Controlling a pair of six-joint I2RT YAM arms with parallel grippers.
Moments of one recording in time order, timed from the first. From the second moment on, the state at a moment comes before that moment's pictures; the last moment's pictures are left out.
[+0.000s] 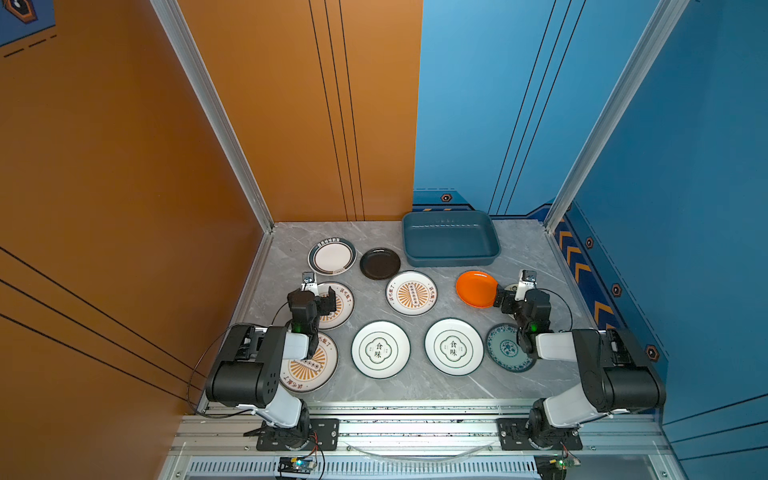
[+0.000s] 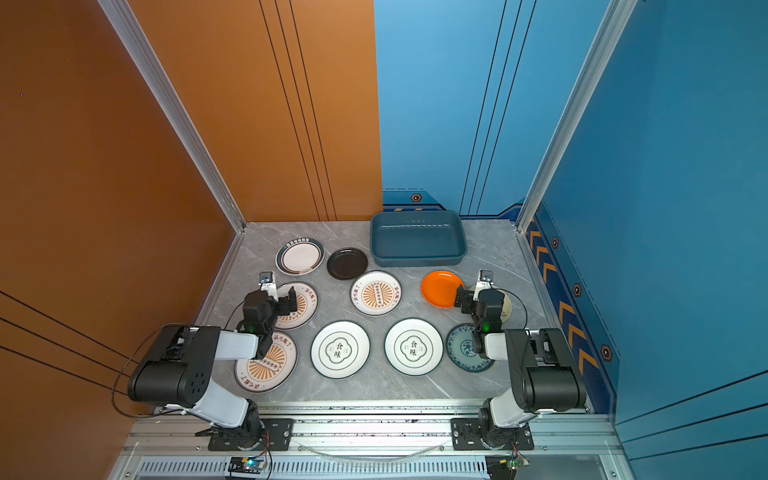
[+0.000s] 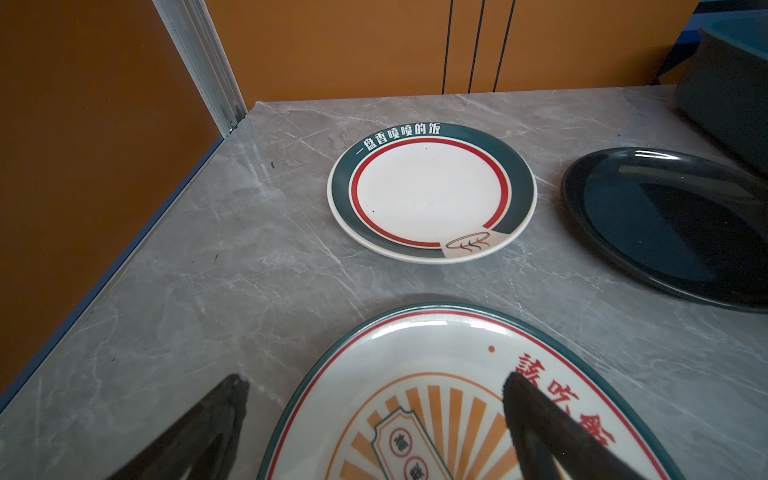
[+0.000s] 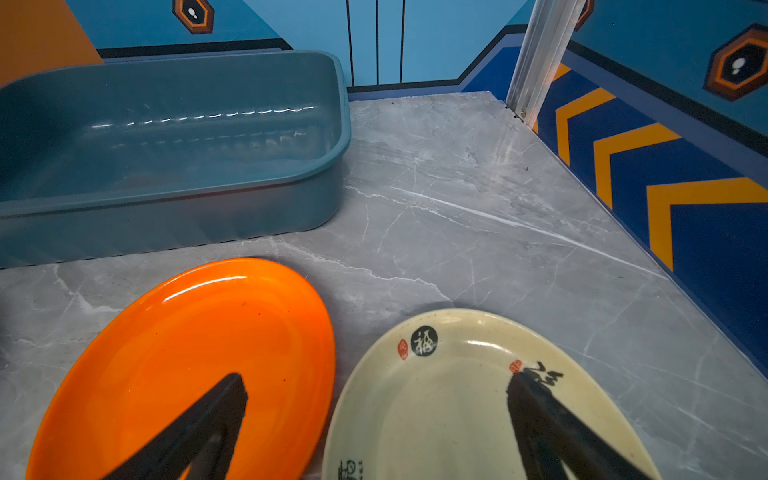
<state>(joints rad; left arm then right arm) -0.04 1.56 0.37 0.83 -0.18 0.00 0.01 1.53 0.37 0.79 0.12 0.06</state>
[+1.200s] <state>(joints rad) -0.17 1.09 0.55 0.26 -0.18 -0.25 0.01 1.18 0.75 -0.11 -0.08 0.45</state>
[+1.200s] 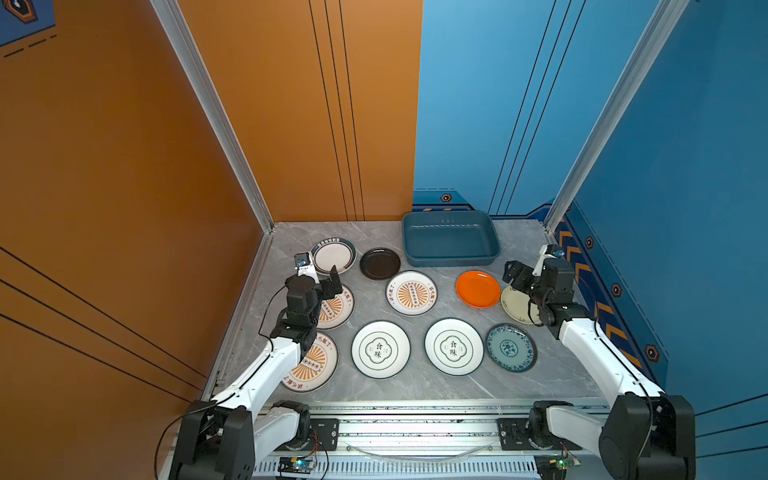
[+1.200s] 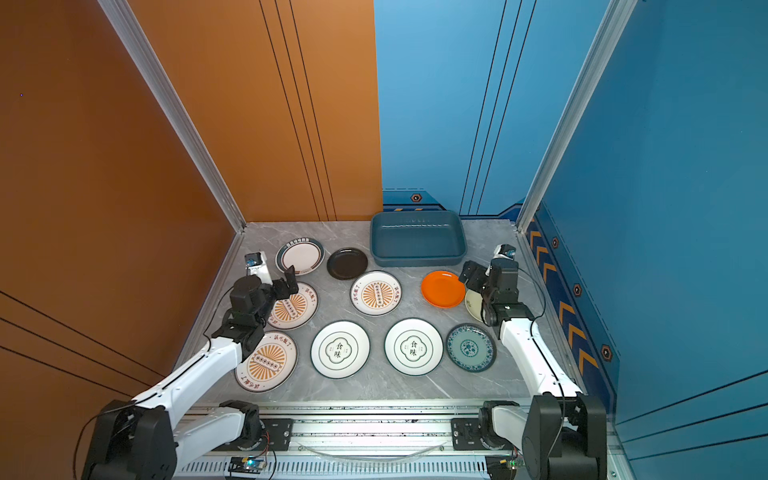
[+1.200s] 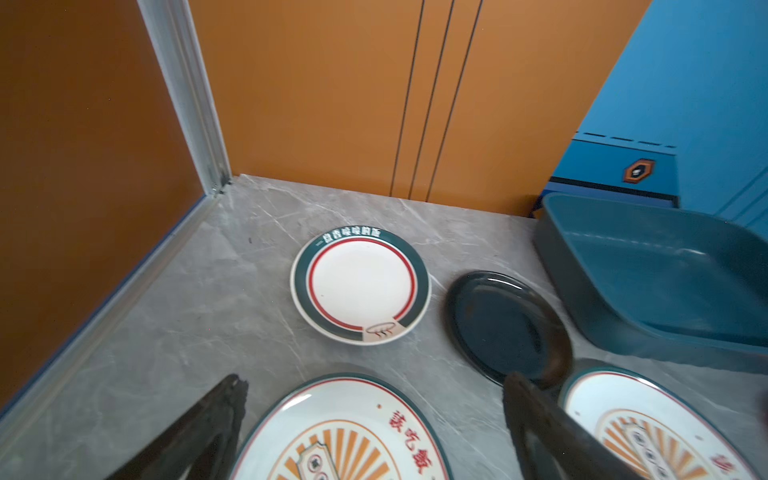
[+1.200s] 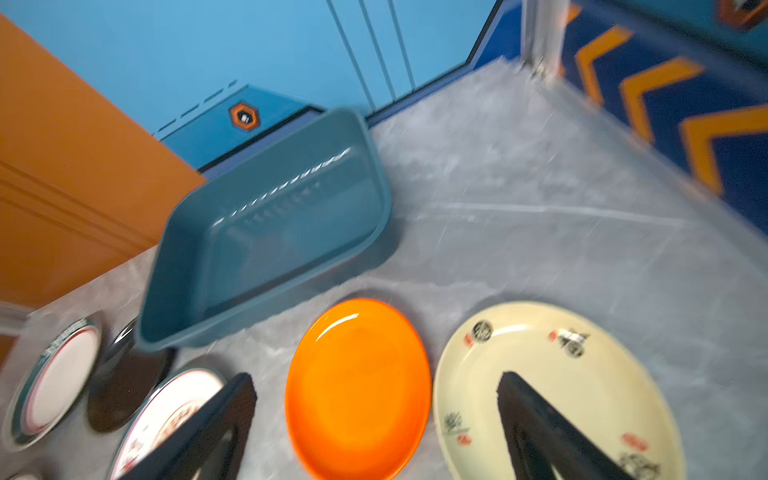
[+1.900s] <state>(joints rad) -0.18 1.07 0.44 0.19 0.14 -0.52 0.27 1.70 0.84 -0.02 -0.42 0.63</state>
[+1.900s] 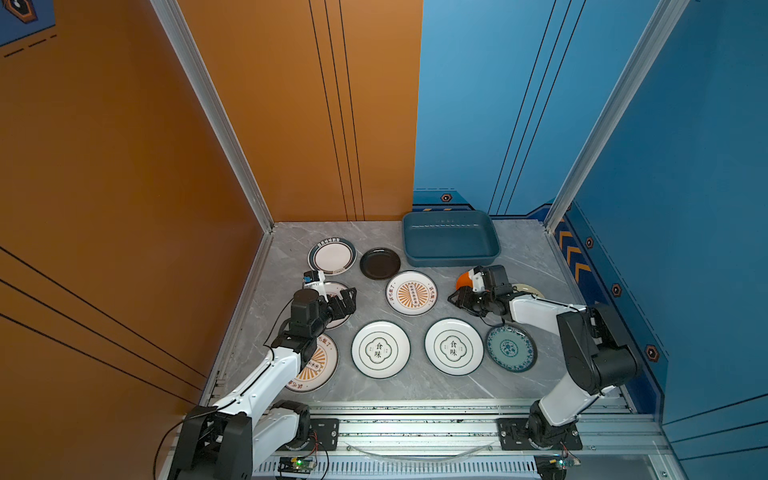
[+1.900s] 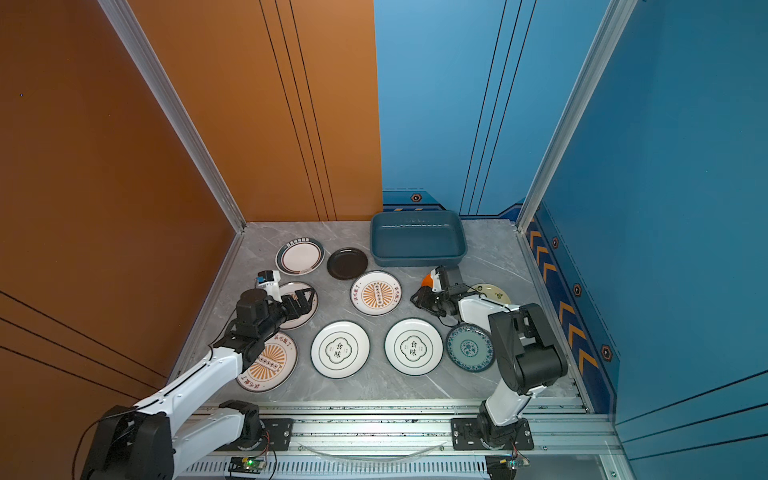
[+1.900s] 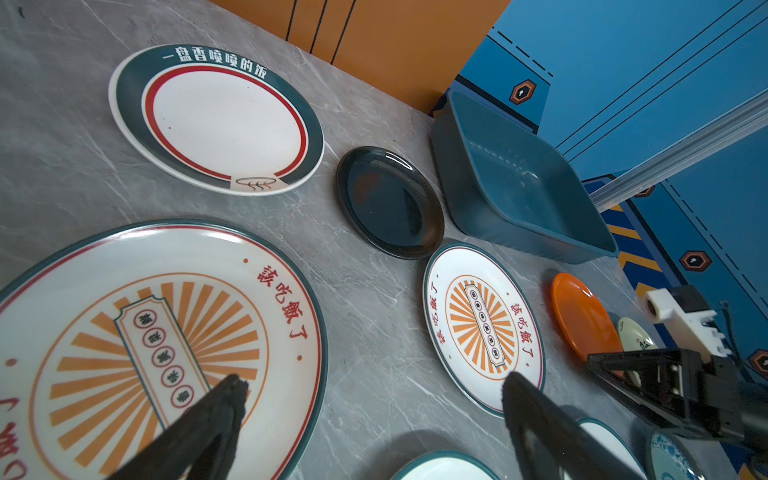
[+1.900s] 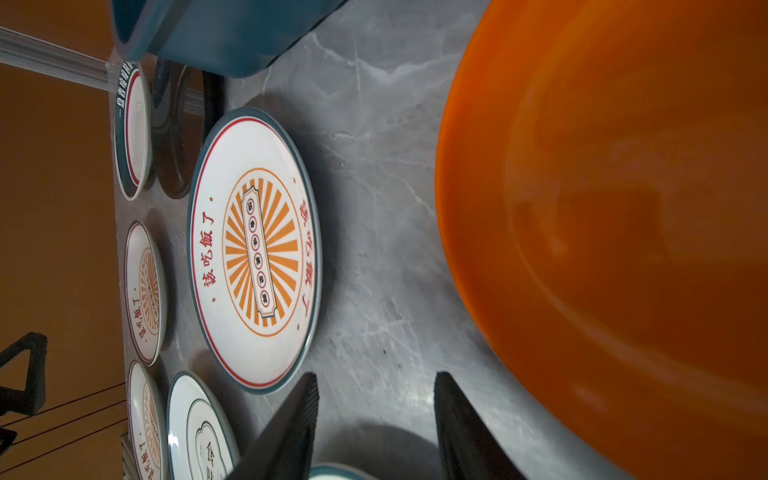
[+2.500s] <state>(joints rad) -0.18 1.20 0.45 0.22 0.19 -0.53 0.32 1.88 0.96 0.07 -0.46 0.69</state>
